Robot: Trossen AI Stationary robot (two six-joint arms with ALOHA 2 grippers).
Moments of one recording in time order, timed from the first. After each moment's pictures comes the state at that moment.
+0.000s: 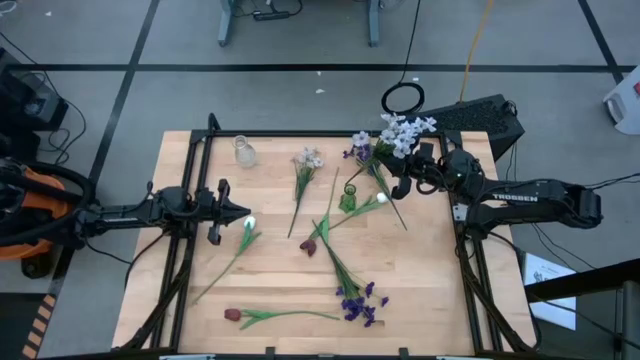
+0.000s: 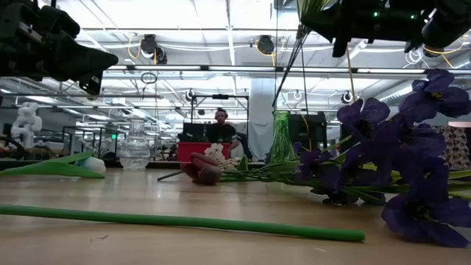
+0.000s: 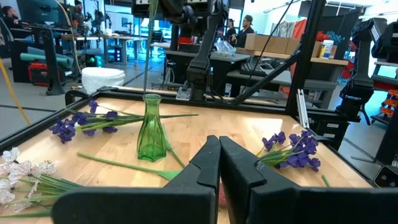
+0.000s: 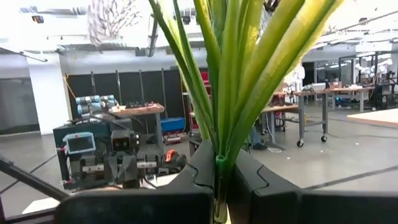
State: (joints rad) left arm 0.06 0.00 0.01 0.02 0.12 -0.10; right arm -0.34 0.94 0.46 0.75 -0.05 0.11
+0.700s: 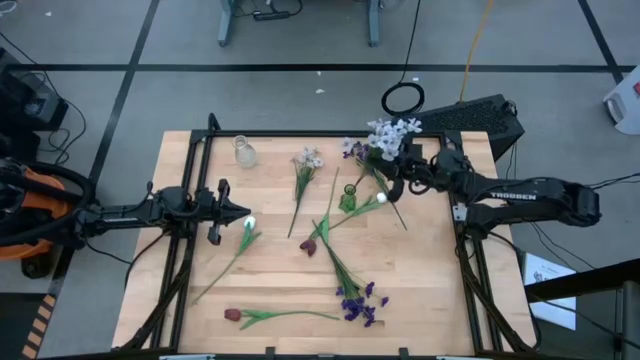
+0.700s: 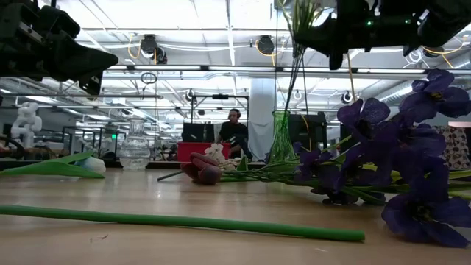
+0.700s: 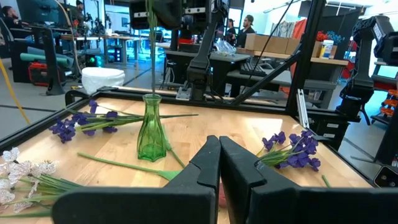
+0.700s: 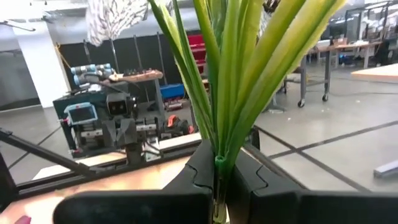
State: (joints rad) left arm 0.06 0.00 0.01 0.02 0.12 -0.10; right arm -0.32 0.99 0.48 0.60 -0.05 0.15
